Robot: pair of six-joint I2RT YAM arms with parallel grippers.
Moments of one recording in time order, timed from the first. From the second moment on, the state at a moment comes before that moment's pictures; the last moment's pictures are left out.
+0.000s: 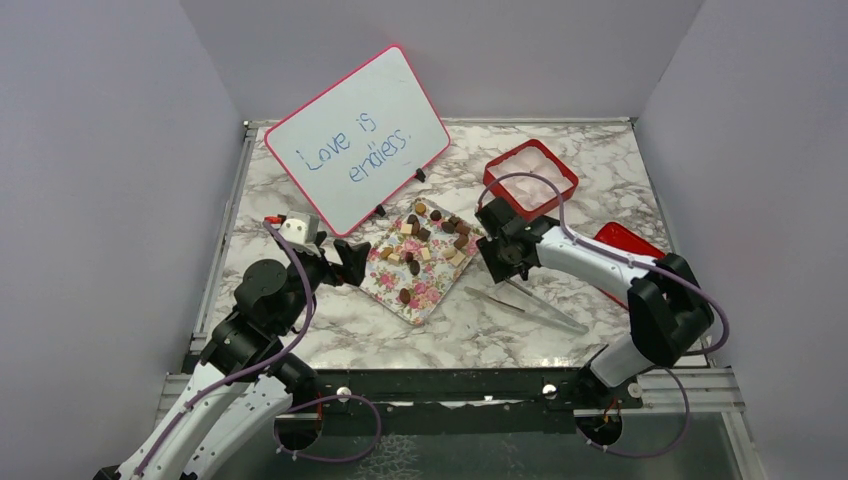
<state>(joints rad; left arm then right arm) -0.61 0.44 0.67 -0.33 -0.20 -0.22 0.69 1.51 1.02 -0.67 0.24 0.18</state>
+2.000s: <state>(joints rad) -0.61 0.44 0.66 -0.32 -0.21 -0.20 0.43 1.48 1.13 -0.64 0.02 0.22</state>
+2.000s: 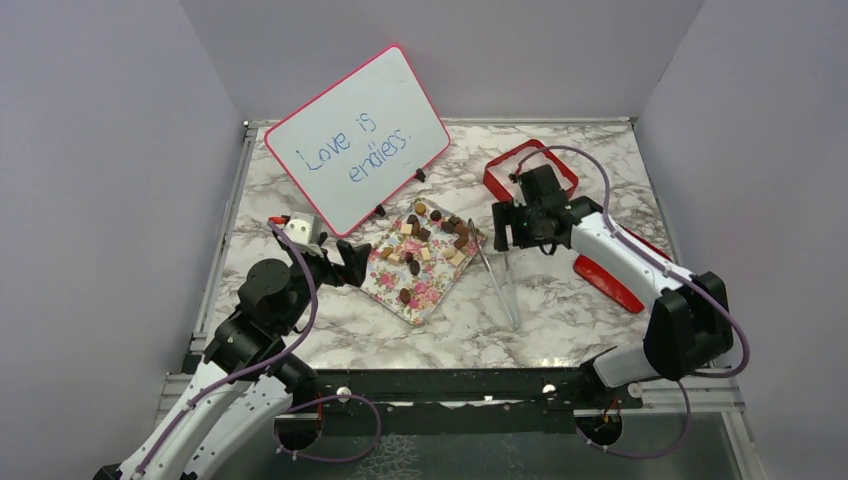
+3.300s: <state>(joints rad) -0.61 0.47 0.66 -0.32 -0.21 -0.20 0.55 1.43 0.71 -0.25 0.04 0.37</state>
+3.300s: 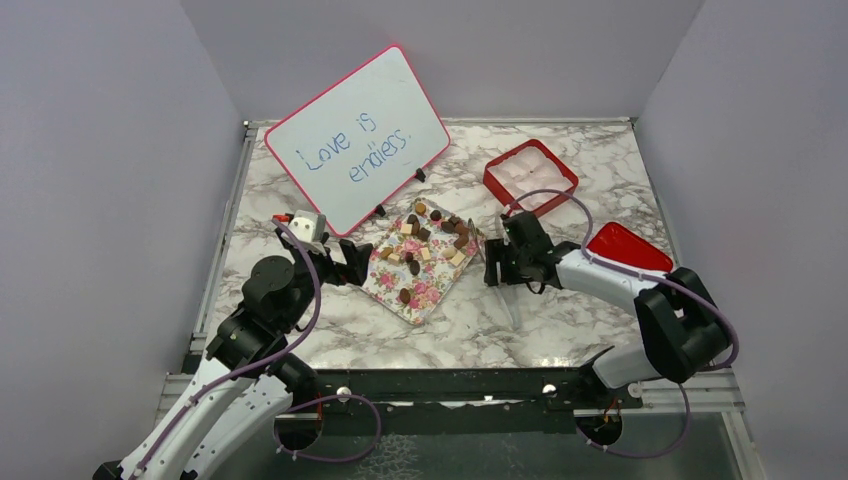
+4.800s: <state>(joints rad) -0.61 1.02 0.95 -0.22 0.02 -0.44 0.58 1.20 1.04 -0.70 -0.09 0.17</state>
